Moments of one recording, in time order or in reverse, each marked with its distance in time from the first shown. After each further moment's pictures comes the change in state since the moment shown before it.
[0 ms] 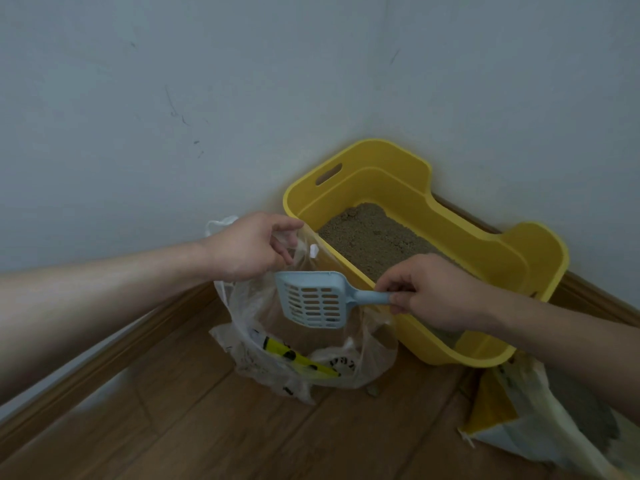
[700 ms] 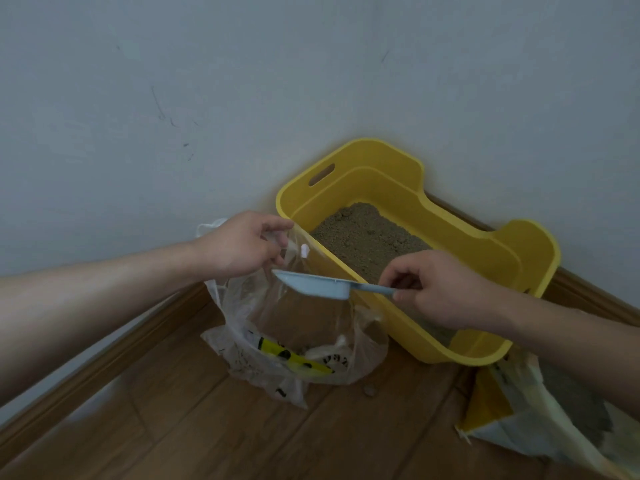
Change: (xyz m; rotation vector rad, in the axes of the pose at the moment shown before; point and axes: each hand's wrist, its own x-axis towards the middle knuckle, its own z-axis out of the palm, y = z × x) left_hand 0.008 -0.004 0.000 -0.091 0.061 -0.027; right_hand -0.008 0.008 -0.004 0.087 0.119 0.006
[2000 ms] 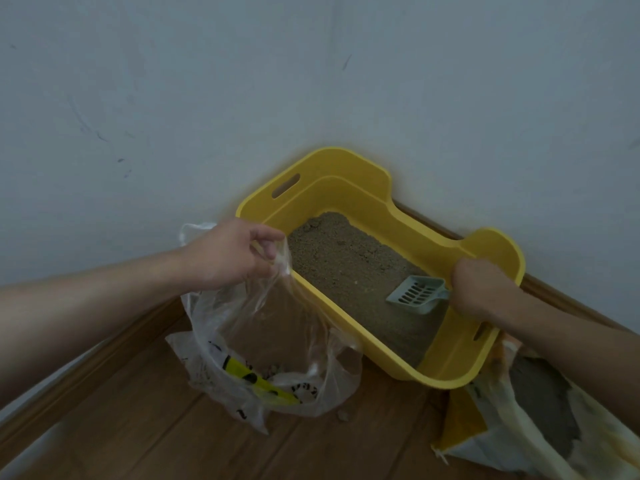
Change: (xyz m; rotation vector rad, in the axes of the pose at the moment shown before) left_hand 0.047 0.008 0.015 0.042 -0.079 0.108; right_hand 0.015 0.104 -0.028 -0.518 0.034 0.616
